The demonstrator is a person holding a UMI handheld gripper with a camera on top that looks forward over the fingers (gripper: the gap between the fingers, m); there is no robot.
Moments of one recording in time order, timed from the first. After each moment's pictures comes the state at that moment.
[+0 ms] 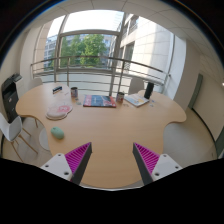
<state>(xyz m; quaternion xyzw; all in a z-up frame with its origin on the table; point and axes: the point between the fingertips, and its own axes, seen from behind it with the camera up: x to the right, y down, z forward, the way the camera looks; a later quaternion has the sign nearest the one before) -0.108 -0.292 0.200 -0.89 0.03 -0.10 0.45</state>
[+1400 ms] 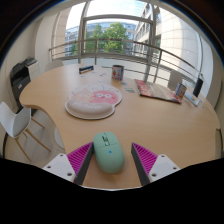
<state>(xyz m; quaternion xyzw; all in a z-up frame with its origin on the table) -0.345 -0.057 -0.016 -0.91 -0.06 -0.02 0.40</state>
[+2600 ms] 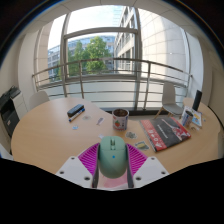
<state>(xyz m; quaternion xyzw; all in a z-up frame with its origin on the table) -0.412 0.180 0.102 -0.87 0.04 -0.02 0.49</state>
